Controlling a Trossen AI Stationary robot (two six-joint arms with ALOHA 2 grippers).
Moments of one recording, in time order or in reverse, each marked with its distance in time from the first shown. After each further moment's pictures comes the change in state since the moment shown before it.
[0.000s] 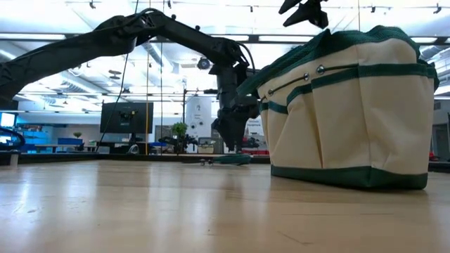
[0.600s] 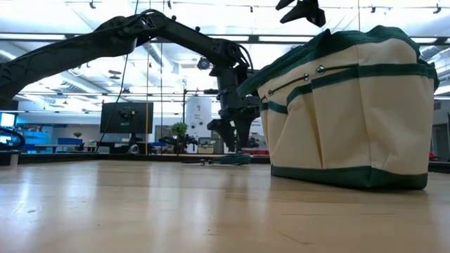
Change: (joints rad) left arm 0.003 0.006 -0.001 0.032 0.029 -0.244; right arm 0.013 0.000 0.000 0.037 0.002 0.000
